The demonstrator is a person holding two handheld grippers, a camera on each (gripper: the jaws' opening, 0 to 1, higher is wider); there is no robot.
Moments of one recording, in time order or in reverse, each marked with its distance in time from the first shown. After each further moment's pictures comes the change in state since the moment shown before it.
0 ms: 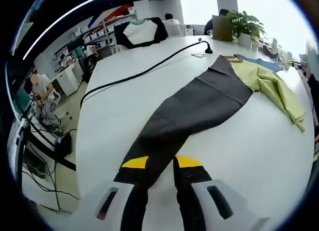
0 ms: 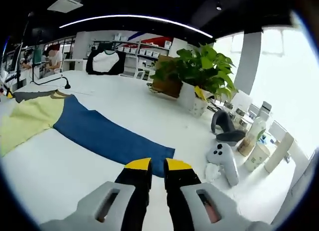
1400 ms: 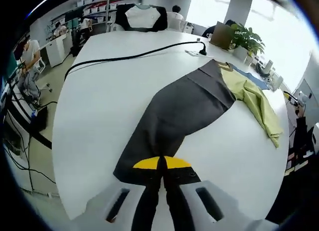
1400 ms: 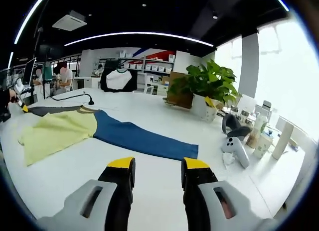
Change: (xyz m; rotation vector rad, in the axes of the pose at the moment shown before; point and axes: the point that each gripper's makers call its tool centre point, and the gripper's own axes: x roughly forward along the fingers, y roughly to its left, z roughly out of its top) left arm -0.019 -0.042 -0.021 -0.171 0.105 -0.214; right arm -0.077 0.069 0.001 0.093 -0.097 0.096
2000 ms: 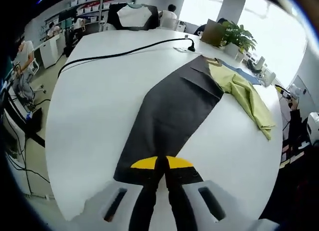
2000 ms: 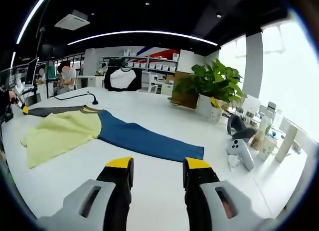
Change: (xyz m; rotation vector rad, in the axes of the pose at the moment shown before) left arm -0.012 -0.014 -0.007 0.036 -0.047 -0.039; right arm 0.006 0.011 0.008 -0.005 0.007 0.035
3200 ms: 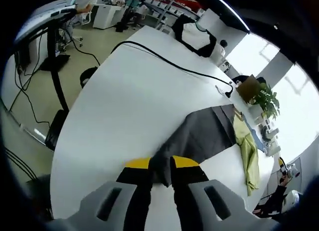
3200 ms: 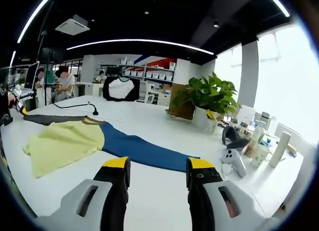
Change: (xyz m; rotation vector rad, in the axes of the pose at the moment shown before) left arm -0.017 0.000 -0.003 -0.616 -0.138 0.030; right arm -0.023 0.006 0.032 -0.008 -0.078 -0.048
